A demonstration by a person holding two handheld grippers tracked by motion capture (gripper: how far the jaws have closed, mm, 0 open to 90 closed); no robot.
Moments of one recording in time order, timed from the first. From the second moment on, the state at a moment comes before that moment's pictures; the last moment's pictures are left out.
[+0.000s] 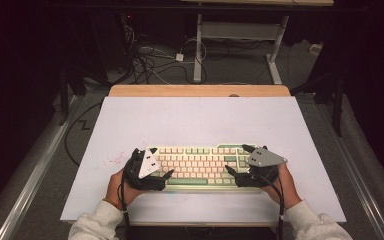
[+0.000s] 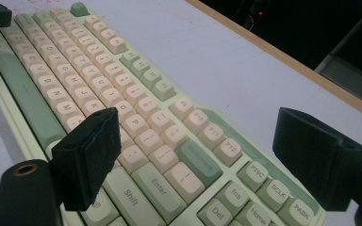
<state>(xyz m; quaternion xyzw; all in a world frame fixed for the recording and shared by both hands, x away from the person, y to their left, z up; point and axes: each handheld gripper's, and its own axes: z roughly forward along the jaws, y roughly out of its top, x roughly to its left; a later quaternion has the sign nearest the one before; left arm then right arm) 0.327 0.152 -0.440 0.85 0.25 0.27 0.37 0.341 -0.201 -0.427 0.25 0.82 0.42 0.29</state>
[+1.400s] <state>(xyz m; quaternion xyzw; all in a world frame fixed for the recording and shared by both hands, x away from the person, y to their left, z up) 0.300 0.190 -0.433 0.83 0.25 0.31 0.39 0.312 -0.254 -0.414 0.26 0.80 0.42 0.34</state>
